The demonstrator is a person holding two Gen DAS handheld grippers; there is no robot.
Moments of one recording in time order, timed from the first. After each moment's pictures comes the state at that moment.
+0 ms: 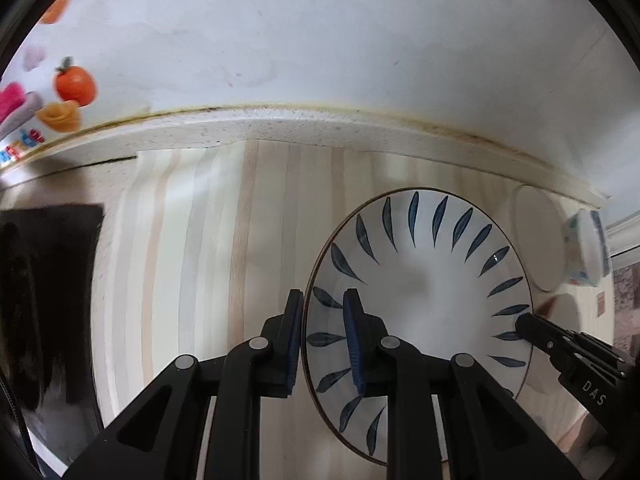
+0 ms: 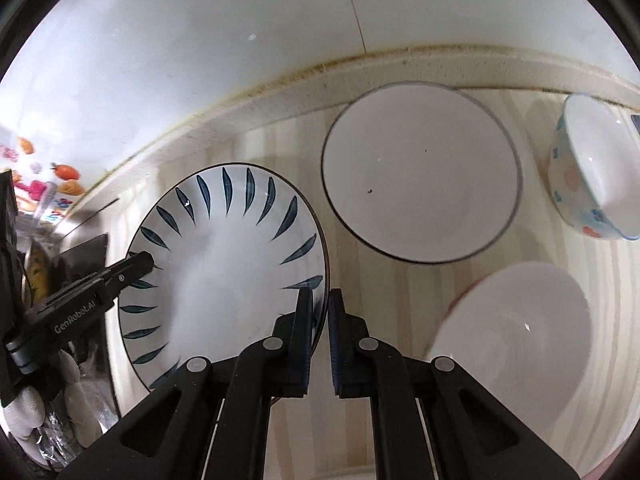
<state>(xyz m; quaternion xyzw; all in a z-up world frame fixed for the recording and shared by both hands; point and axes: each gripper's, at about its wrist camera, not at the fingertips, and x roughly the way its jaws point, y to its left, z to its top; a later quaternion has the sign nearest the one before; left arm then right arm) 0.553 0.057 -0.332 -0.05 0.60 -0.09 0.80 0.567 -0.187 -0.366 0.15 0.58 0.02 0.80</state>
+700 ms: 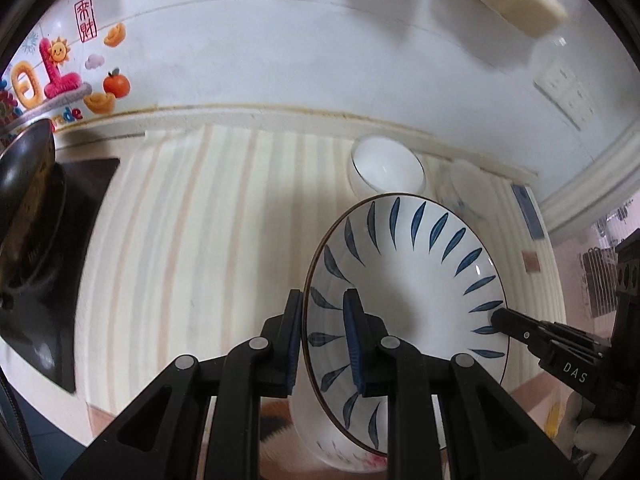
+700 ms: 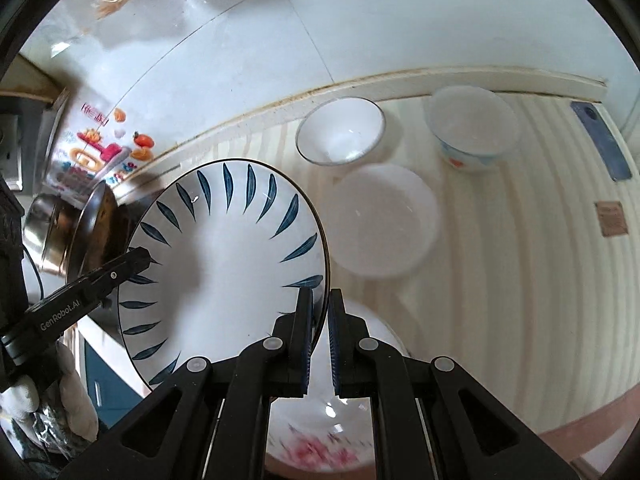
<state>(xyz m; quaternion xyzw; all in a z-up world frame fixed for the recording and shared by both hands) 0.388 -0.032 -0.235 -0.07 0.55 -0.11 0.82 0.390 -0.274 -0.285 0.14 0.55 0.08 0.82</state>
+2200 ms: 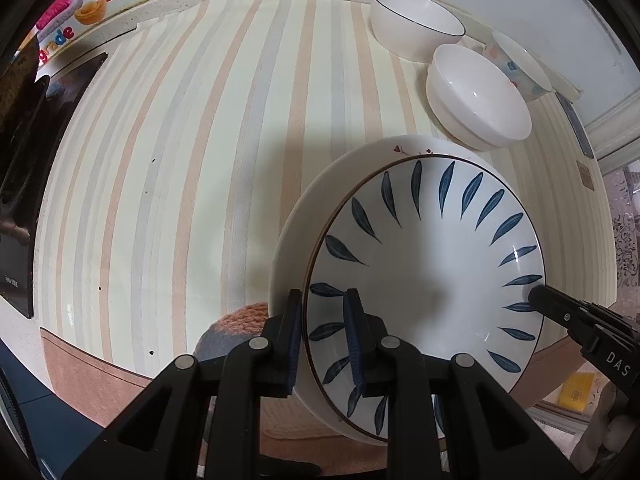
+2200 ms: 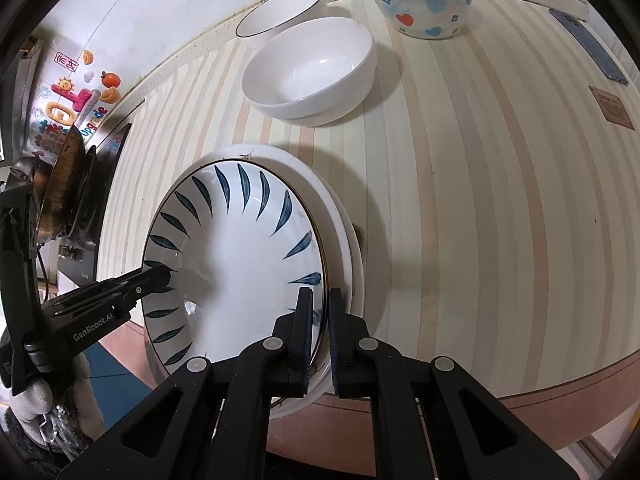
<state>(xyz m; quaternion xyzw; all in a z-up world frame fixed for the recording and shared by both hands) 0.333 -0.067 -0.356 -0.03 0.64 -0.07 0.76 0.333 -0.291 -0.394 0.15 0.61 0.08 0.78</state>
